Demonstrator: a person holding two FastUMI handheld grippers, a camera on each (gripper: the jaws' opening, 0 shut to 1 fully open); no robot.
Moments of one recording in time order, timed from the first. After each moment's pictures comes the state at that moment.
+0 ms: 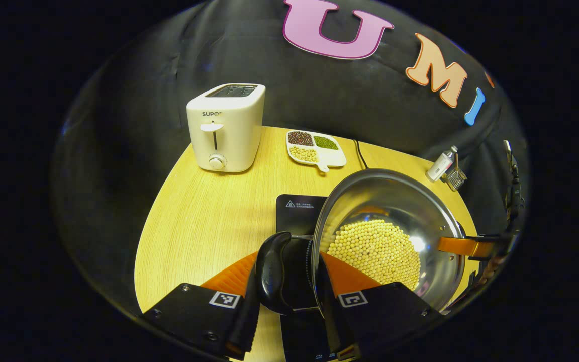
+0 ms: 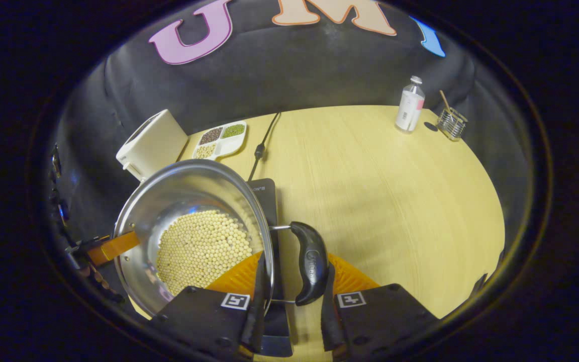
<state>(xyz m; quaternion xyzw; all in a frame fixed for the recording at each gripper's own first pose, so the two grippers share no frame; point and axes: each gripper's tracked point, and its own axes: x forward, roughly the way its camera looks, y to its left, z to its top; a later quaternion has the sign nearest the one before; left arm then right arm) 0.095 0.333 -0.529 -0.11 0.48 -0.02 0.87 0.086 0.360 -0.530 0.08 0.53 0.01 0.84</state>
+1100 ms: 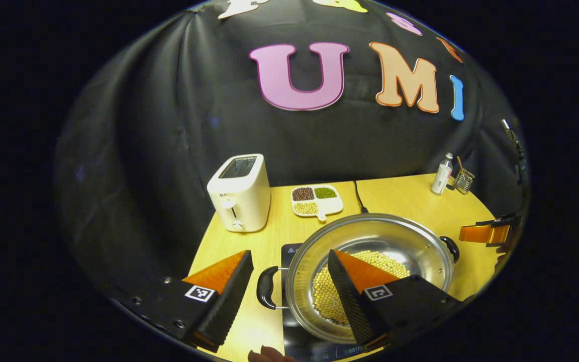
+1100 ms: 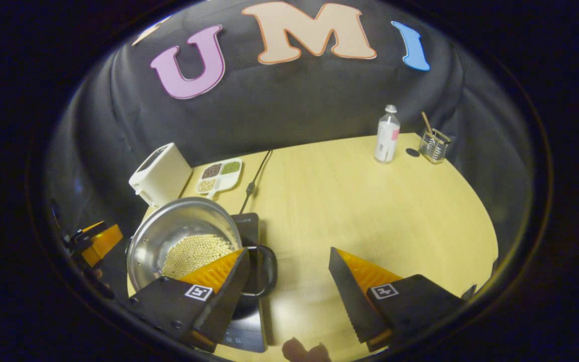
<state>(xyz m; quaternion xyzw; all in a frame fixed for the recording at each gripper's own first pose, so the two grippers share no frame) 0.115 0.310 -0.409 0.04 0.34 0.03 0.94 0.099 0.291 -0.463 0.11 0.44 0.01 0.89</state>
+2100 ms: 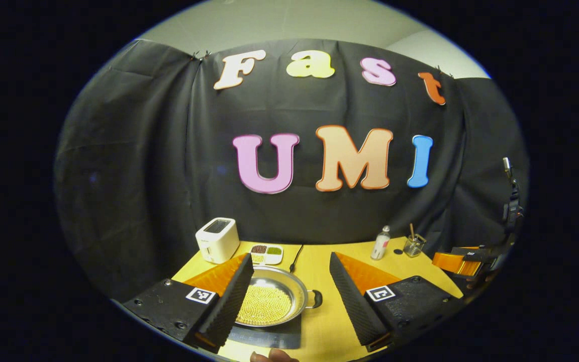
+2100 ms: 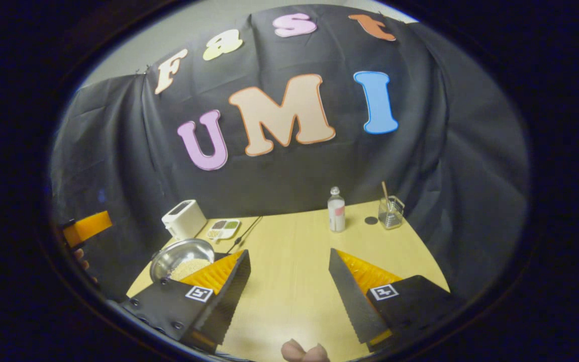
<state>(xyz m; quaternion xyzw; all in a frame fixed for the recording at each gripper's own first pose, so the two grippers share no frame) 0.048 0.079 -0.177 -0.01 0.17 0.05 0.98 0.056 0.084 -0.281 0.12 0.25 0.07 0.96</state>
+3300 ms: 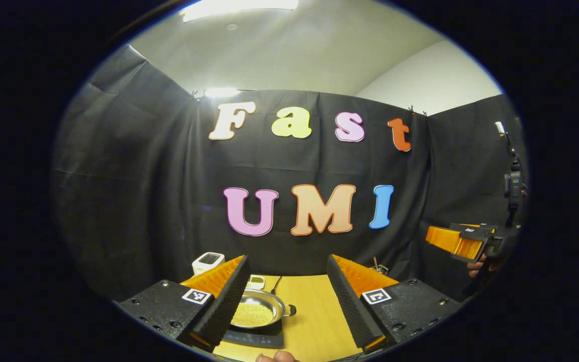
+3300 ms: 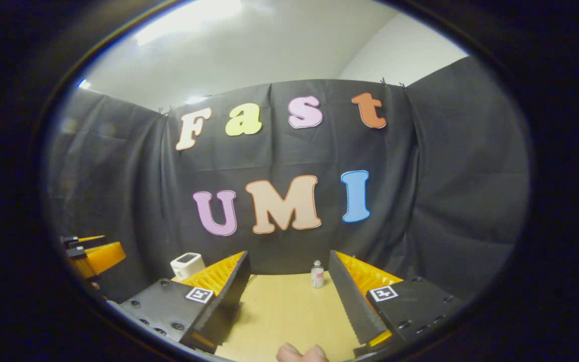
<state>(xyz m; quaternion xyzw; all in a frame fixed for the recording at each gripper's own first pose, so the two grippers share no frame) -0.058 0.054 -0.052 -0.02 0.06 0.01 1.00 -0.052 0.076 -0.062 0.07 0.07 0.02 0.99</state>
